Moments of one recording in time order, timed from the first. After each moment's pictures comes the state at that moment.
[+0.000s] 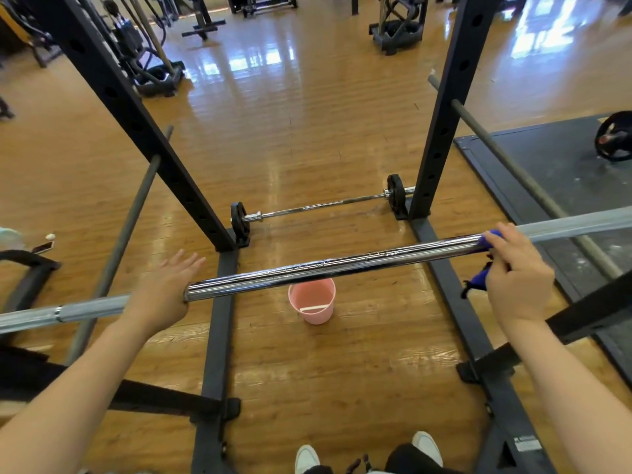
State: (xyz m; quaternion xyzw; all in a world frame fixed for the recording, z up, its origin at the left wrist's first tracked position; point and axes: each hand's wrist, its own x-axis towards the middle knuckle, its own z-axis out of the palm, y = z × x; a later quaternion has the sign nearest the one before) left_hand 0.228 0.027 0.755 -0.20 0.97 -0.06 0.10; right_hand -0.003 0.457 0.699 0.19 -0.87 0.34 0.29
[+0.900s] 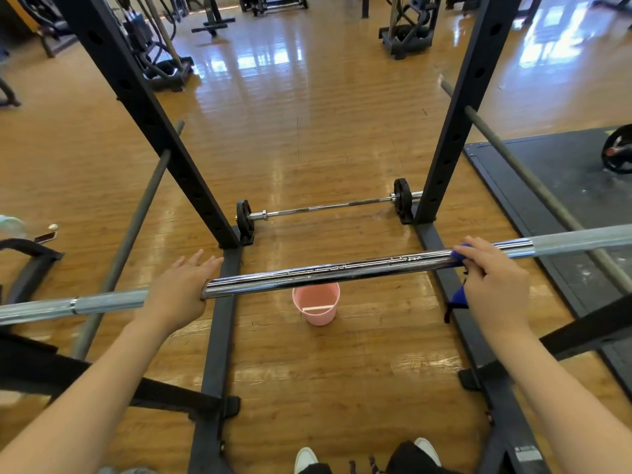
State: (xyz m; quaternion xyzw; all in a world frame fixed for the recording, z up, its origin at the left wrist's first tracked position) left_hand 0.230 0.047 0.774 -0.23 0.97 -0.05 0.09; right_hand 0.033 0.406 0.729 0.22 -0.89 0.35 0.17
